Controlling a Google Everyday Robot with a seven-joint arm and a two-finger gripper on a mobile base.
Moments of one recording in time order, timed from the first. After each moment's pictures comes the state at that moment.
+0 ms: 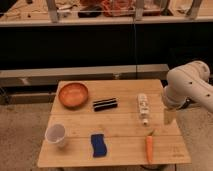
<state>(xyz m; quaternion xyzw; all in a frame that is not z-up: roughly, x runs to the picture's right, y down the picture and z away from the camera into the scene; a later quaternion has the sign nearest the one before) 0.286 0.109 0.683 -0.28 0.02 0.02 0.96</state>
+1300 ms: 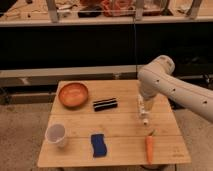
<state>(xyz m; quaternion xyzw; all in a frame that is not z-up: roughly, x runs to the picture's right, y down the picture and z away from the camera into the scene) 0.197 0.051 0.735 -0.20 0.01 -0.11 0.97</state>
